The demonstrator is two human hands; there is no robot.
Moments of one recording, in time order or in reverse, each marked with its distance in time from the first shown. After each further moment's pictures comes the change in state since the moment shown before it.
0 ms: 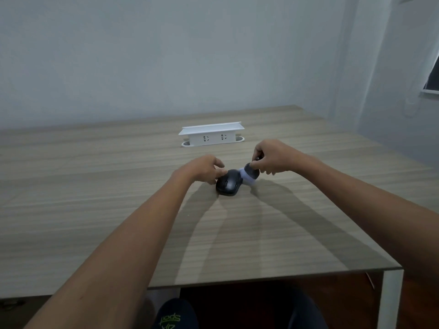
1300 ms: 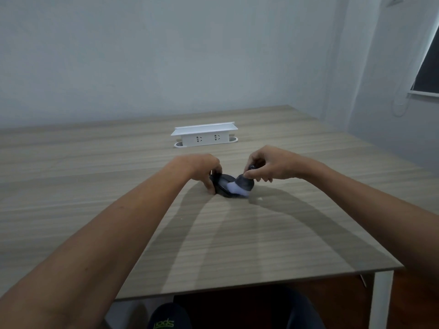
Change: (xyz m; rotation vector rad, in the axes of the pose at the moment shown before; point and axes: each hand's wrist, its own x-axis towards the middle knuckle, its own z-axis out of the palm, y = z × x) left_hand 0.032 0.005 -0.014 0.675 -0.169 0.267; right_hand -0.011 0.018 -0.003 0.138 -0.130 -0.164
